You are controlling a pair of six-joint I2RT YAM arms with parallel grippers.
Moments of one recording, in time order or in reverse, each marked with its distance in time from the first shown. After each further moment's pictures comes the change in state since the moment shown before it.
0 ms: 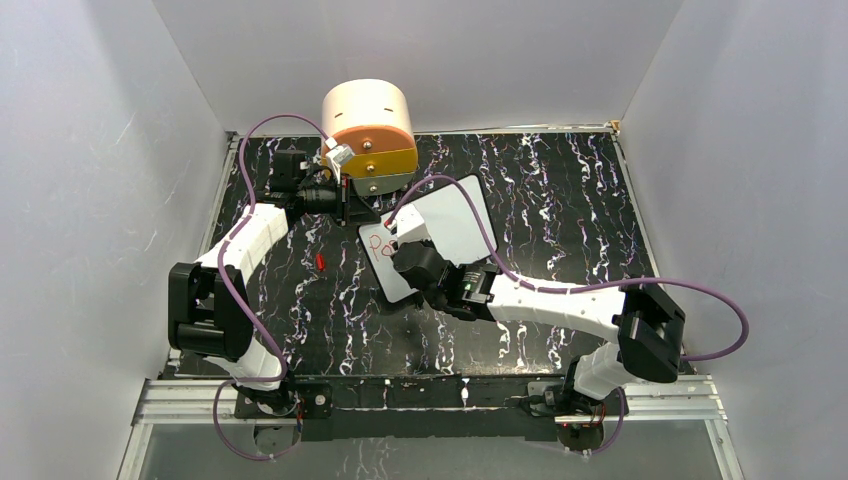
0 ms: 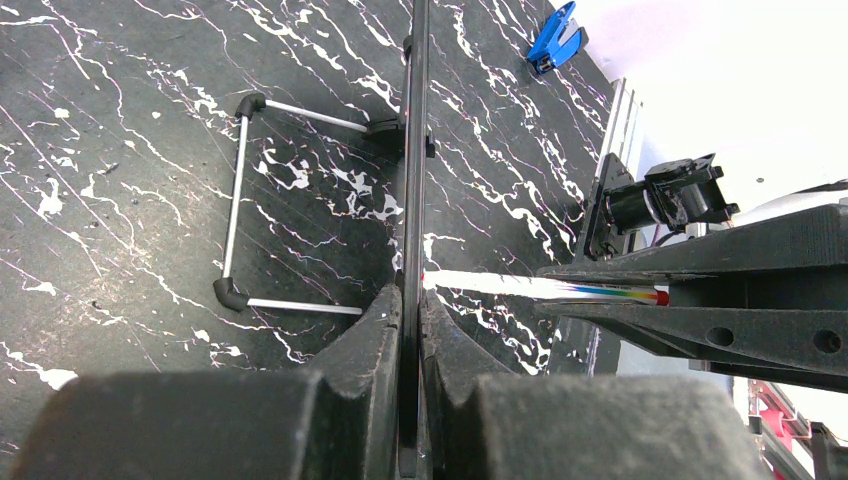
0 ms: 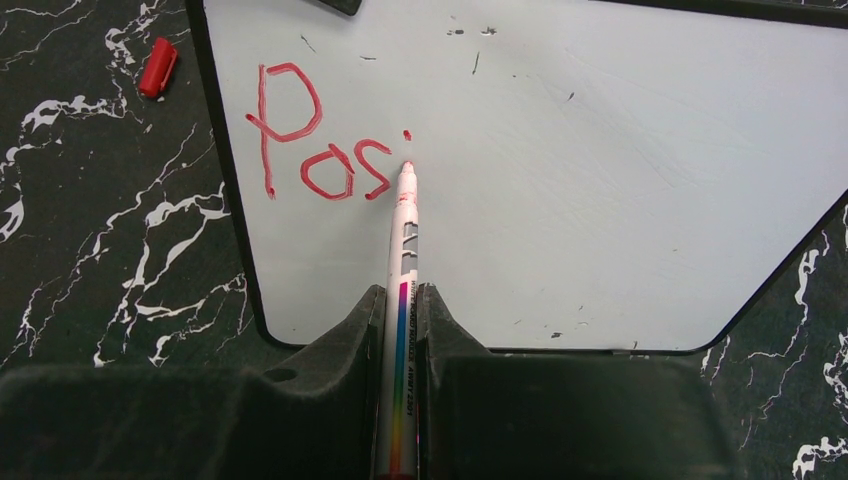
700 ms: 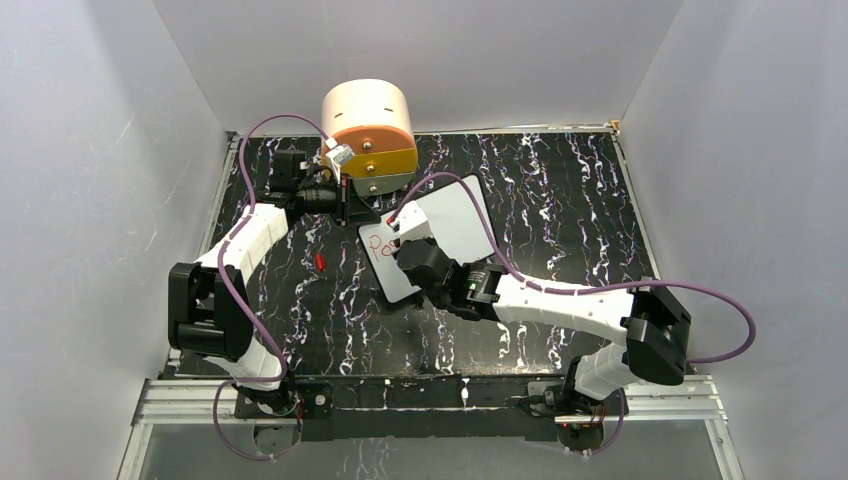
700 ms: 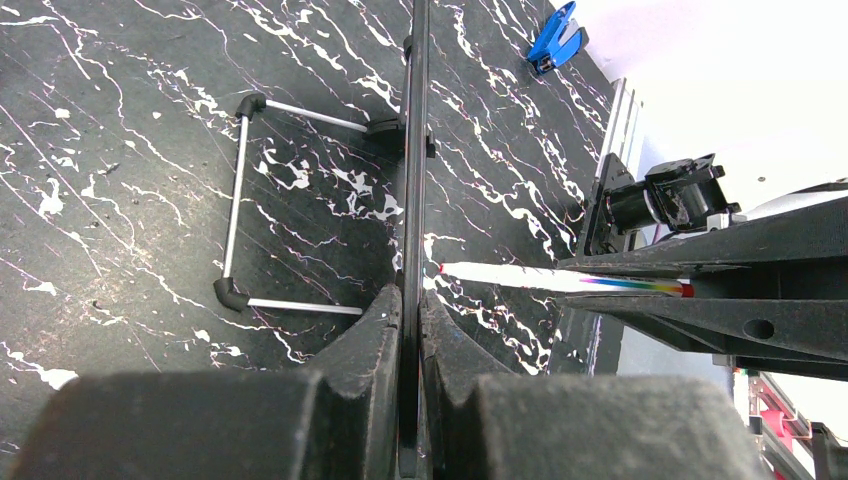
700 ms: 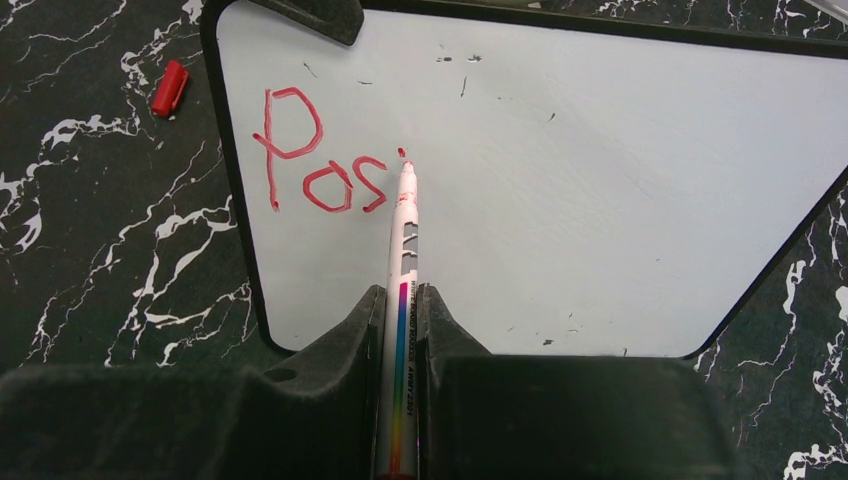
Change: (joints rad) left arm 0.000 0.000 0.000 0.000 0.000 0.000; right arm 0.000 -0.030 0.000 0.018 0.007 -0.019
